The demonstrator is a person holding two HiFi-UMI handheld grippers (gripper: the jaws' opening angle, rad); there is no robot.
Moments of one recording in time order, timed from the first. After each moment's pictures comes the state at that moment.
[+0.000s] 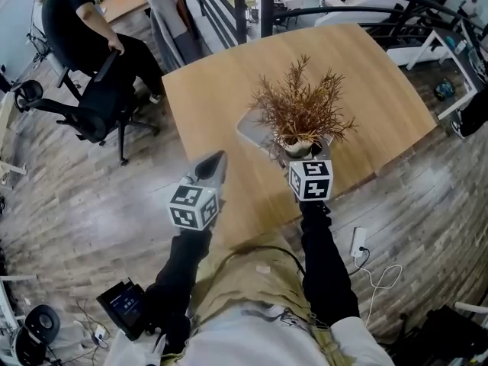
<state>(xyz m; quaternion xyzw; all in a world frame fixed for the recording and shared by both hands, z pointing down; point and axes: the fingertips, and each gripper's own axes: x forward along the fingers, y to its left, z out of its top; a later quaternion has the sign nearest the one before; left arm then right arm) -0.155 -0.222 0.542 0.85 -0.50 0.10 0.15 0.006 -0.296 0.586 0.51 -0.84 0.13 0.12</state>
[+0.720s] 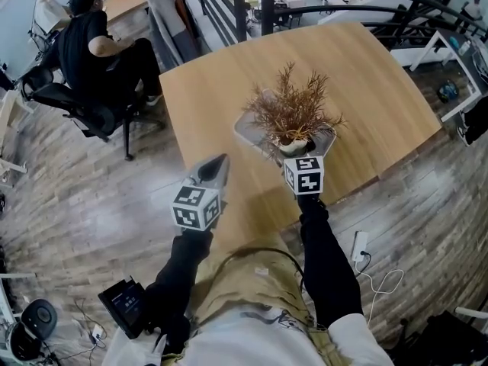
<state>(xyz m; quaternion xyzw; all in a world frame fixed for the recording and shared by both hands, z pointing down) -0.133 -0.245 0.594 0.84 -0.50 0.12 0.16 0.014 -0.337 0.670 0.48 -0.85 0.13 0.17</state>
